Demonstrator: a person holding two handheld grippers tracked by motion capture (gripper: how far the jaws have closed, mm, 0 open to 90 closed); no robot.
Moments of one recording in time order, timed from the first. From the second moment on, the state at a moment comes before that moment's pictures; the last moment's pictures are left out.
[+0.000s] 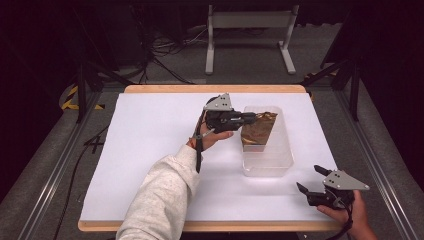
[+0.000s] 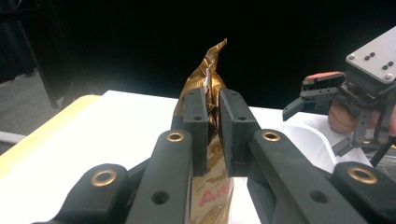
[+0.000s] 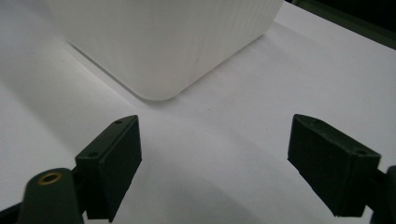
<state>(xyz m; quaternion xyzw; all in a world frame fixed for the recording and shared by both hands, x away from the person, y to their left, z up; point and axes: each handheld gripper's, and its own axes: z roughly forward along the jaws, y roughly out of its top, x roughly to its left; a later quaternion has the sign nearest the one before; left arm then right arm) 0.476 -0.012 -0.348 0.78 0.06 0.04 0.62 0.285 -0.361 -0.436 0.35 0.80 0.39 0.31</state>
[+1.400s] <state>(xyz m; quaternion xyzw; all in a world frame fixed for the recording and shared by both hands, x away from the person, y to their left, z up) 0.464 -0.004 -0.334 0.82 0.07 0.10 0.55 0.285 -0.360 -0.436 0.34 0.80 0.39 0.30</state>
